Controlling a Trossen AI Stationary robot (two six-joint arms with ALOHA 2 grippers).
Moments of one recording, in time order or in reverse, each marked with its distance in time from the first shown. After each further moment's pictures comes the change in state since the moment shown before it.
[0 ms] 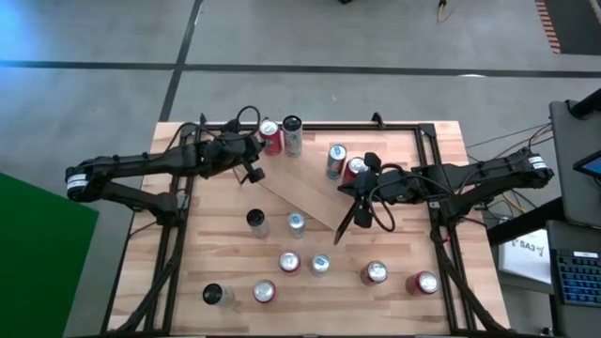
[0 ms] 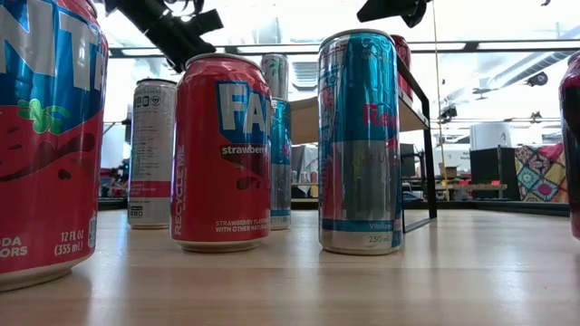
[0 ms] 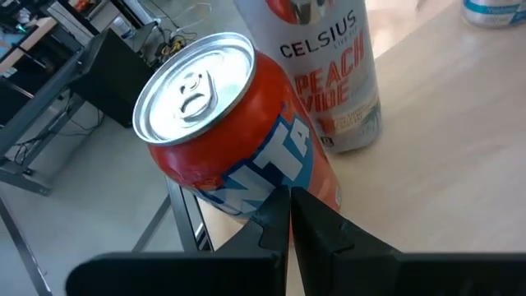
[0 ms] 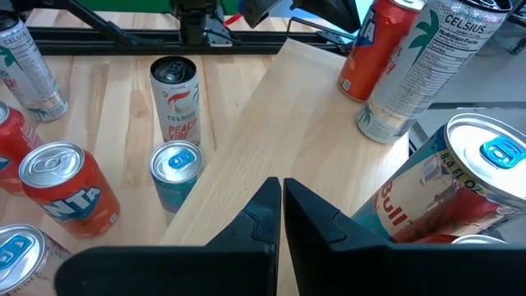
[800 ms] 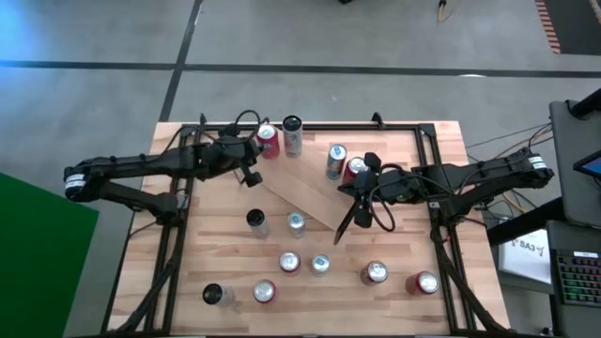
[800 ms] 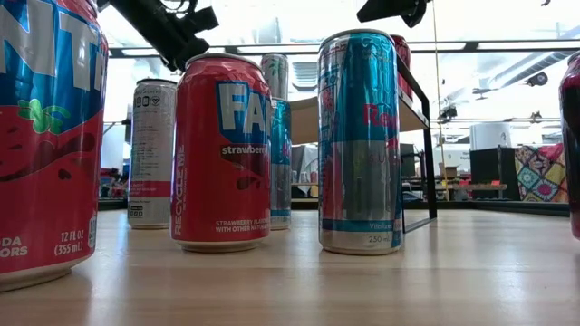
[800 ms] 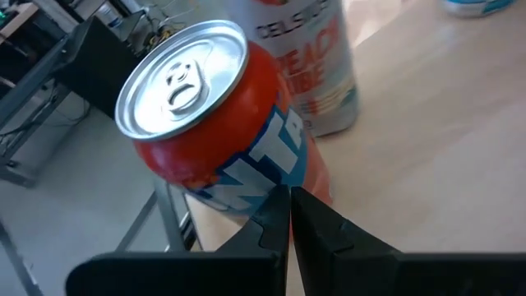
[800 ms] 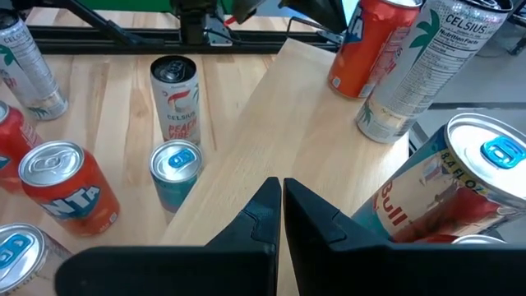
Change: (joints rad) left arm -0.035 -0.023 0.000 -0.068 -0.001 -0.057; right arm 0.000 0.000 0.000 0.000 0.000 -0.002
